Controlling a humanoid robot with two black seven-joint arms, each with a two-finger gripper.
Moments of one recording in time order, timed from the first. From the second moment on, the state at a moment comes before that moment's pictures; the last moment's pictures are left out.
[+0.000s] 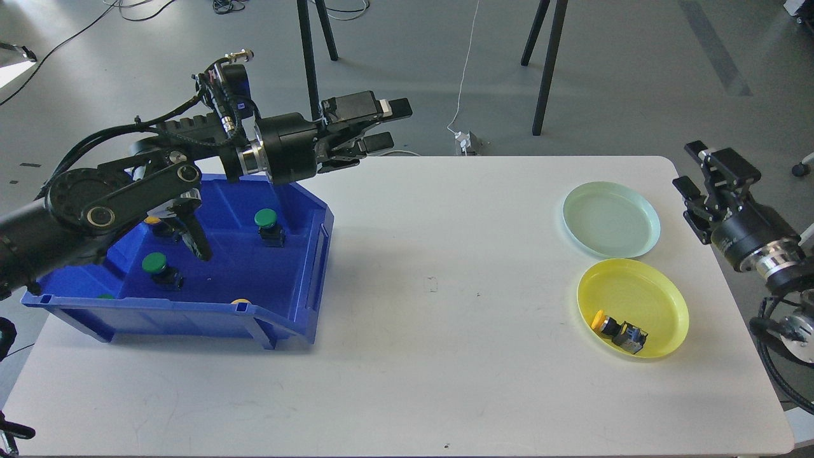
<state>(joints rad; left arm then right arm) -1.07 0.49 -0.29 -1.01 0.68 -0.49 -0.49 0.50 -0.78 0.73 1.22 -0.38 0.10 0.49</state>
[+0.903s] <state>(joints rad) -1.01 1.07 -0.44 -1.27 1.80 -0.49 -0.49 0.70 -0.60 0.74 1.06 0.00 0.49 0.49</state>
